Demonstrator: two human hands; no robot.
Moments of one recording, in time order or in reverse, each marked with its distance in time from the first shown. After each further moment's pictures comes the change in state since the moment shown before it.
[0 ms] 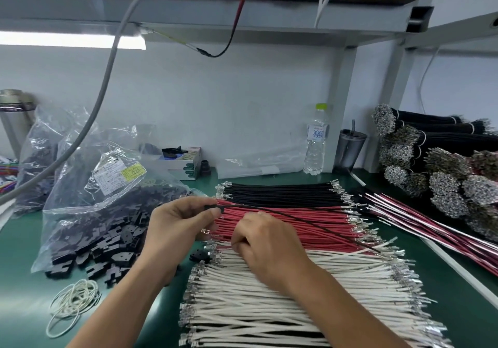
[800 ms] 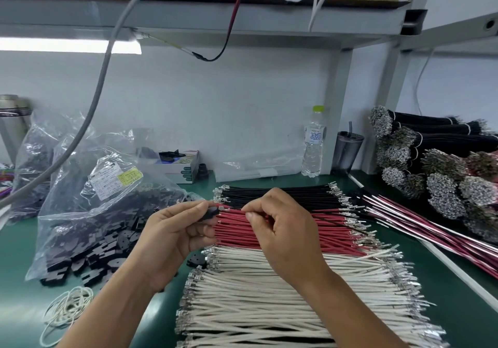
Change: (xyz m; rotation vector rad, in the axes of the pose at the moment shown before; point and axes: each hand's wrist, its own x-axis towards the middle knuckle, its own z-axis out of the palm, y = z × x) left_hand 0.001 0.008 -0.007 -0.410 -0.222 -0.192; right_hand -0.007 0.000 -0.029 0.303 0.400 0.107
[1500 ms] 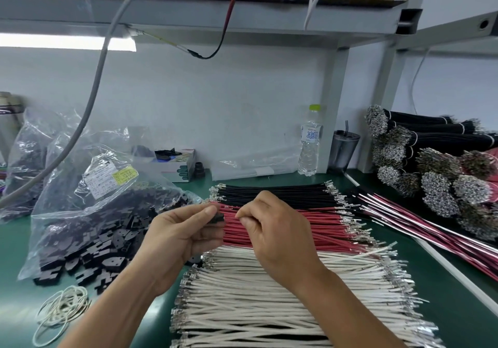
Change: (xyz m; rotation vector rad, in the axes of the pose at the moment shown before) left_hand -0.005 -0.008 0.015 0.110 0.060 -0.013; right_hand -0.001 0.003 0.003 -0.205 -0.104 -0.097
